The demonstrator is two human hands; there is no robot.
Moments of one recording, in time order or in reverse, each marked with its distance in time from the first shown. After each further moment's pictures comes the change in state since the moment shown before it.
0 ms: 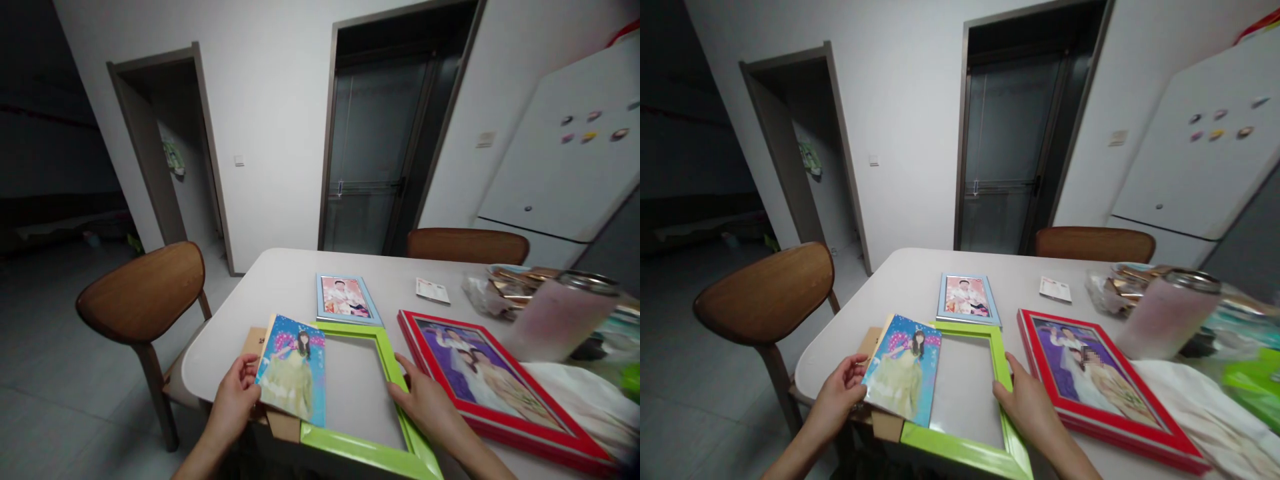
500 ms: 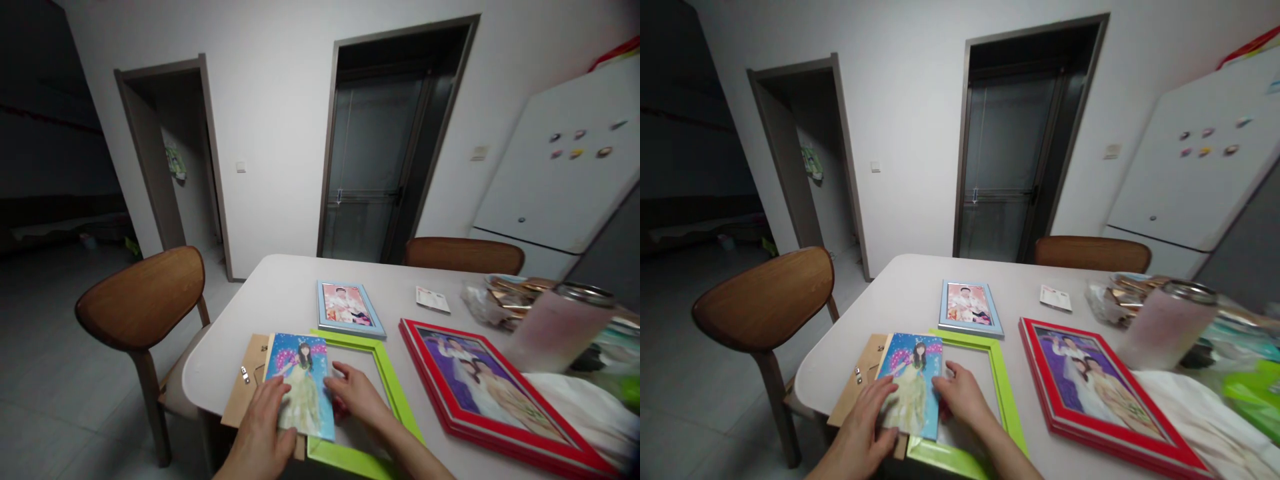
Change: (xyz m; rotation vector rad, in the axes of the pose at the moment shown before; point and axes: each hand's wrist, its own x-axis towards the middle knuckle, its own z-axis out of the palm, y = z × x) left_hand -0.025 -0.020 0.014 0.757 -0.150 0.523; right_hand 0.001 -0.083 0.058 0.733 -0.308 0.112
